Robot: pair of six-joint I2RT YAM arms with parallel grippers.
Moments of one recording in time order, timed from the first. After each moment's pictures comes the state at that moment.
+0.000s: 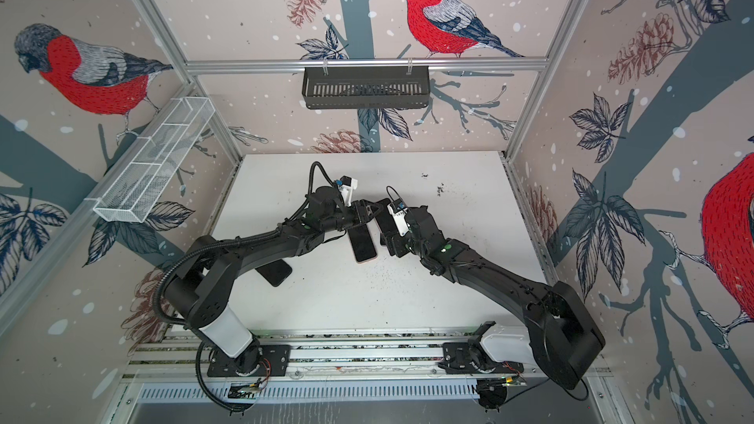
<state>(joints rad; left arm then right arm) -0.61 1.68 0.96 0.37 0.44 -0.88 0.69 1.27 0.72 -0.07 -0.01 0.08</state>
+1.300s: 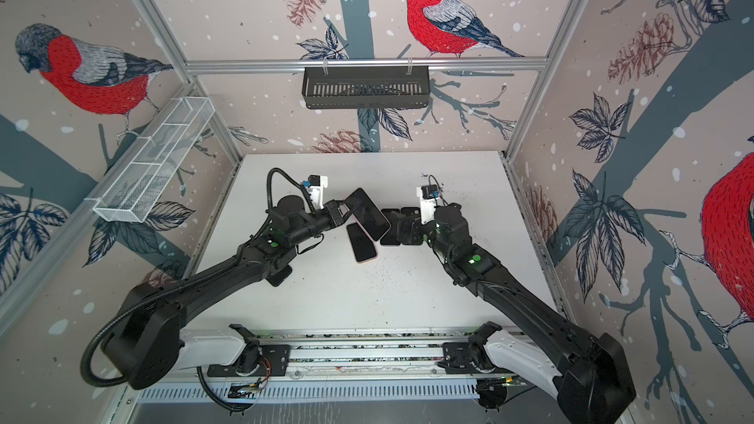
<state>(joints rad) -0.57 1.28 0.75 0.41 0.33 -0.93 0.54 0.96 0.68 0.00 -0.05 0.30</state>
